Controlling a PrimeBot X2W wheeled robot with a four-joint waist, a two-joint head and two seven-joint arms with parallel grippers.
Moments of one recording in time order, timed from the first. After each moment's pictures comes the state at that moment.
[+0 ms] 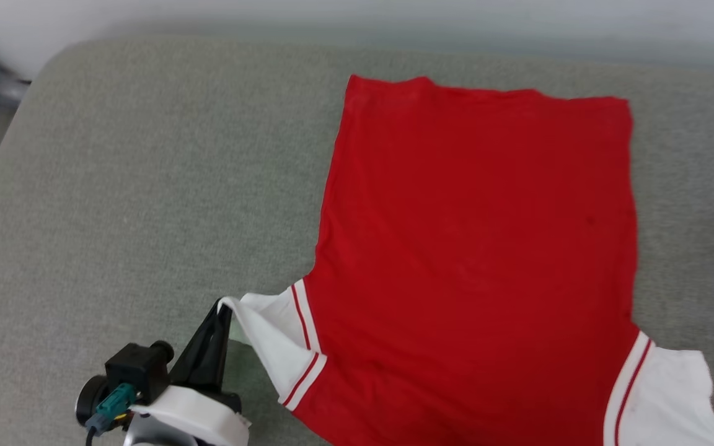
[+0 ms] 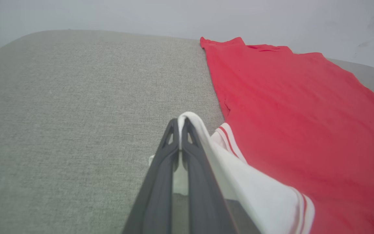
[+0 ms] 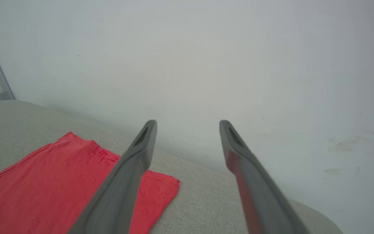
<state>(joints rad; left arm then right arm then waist) -0.06 0.41 -0.42 0.07 -0.57 0.12 -0.26 -0.52 -0.70 0.05 0.07 0.58 0.13 0.11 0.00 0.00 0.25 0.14</state>
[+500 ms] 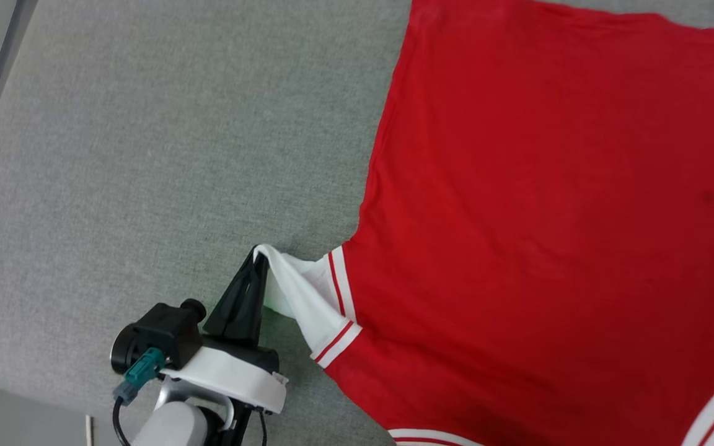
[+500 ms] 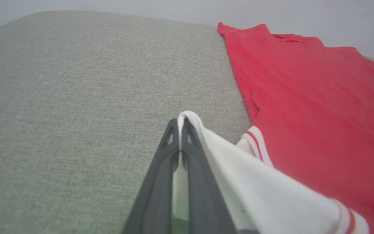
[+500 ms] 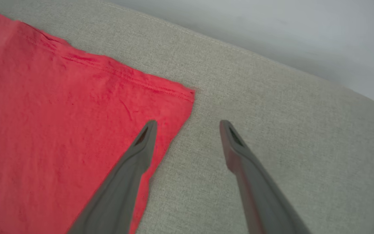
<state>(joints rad) -0.16 0.27 -0.38 0.05 -0.46 0.06 -0.26 -0.99 -0.74 0.20 0.36 0.64 0.13 0.97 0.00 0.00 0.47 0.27</state>
